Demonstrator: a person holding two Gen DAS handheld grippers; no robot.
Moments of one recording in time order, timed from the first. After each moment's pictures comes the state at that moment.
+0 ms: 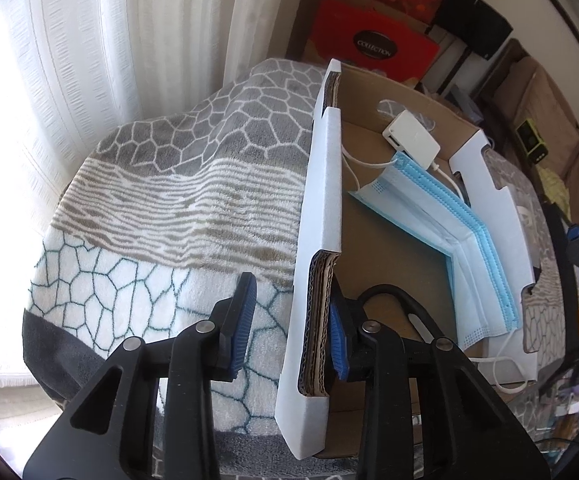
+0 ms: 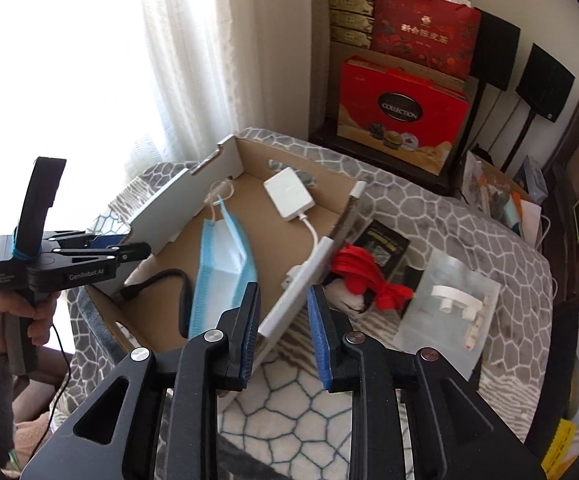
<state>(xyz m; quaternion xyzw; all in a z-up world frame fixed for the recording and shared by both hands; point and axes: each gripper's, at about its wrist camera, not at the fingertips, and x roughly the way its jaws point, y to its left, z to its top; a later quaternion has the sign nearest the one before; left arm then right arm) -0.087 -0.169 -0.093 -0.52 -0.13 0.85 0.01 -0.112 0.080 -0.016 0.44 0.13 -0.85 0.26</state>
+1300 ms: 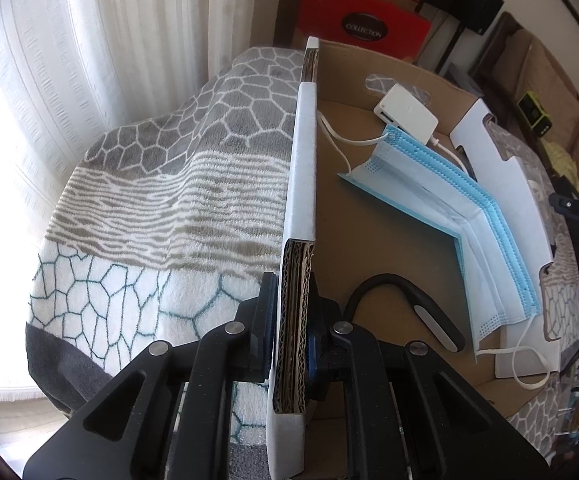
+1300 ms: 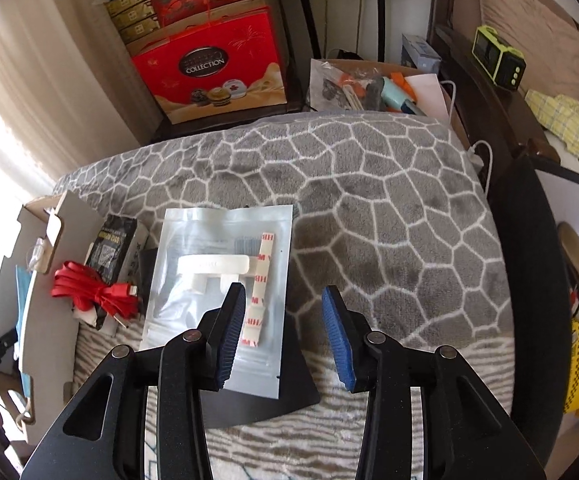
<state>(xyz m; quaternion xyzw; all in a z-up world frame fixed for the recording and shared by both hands) -0.092 -0.151 -0.101 -0.53 -0.08 0.84 0.02 -0.209 0.266 -0.088 0.51 -0.04 -0.86 0.09</state>
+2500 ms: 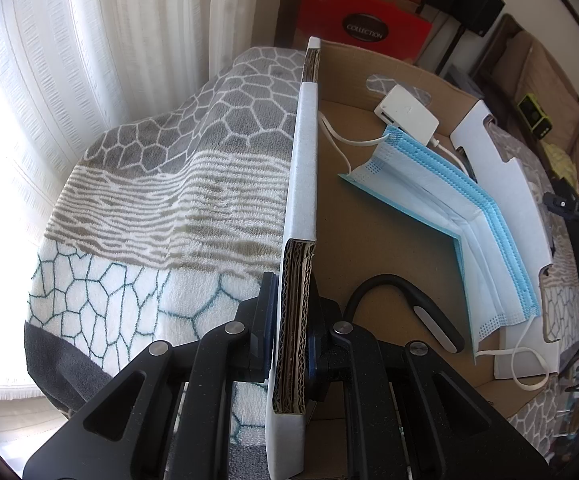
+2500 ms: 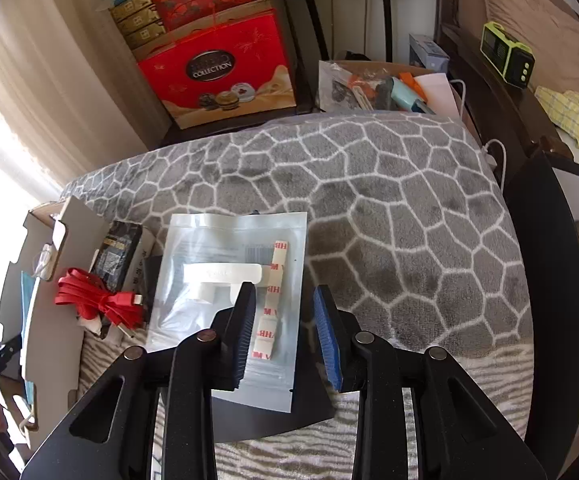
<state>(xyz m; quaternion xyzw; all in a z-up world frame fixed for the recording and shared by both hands) -0.093 -0.152 -0.101 -0.53 -0.09 0.84 0.02 -0.211 0.263 -0.091 0.50 -0.05 -0.86 0.11</state>
